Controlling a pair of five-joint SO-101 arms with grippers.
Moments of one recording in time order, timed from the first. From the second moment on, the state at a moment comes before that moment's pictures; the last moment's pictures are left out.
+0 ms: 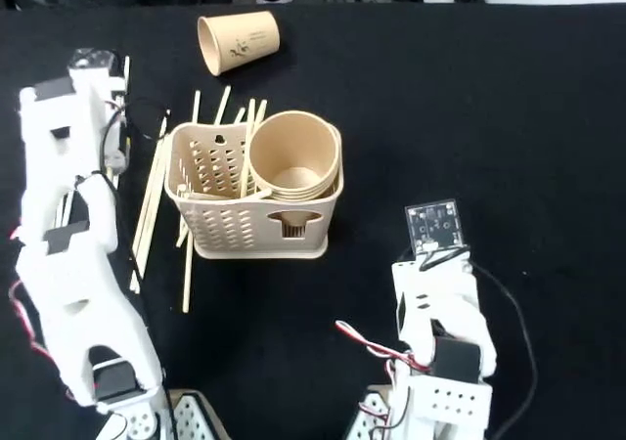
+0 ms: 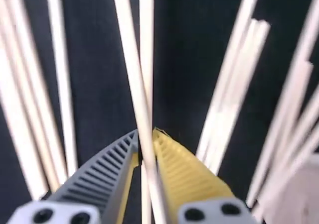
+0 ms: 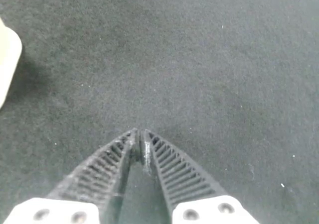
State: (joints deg) left arm -21.5 33.1 -26.0 81.7 -13.0; right arm 9.7 -103.2 96.8 58.4 17.7
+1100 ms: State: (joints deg) left arm -3.6 -82.0 46.8 26.0 6.7; right arm 9.7 -103.2 96.8 58.4 17.7
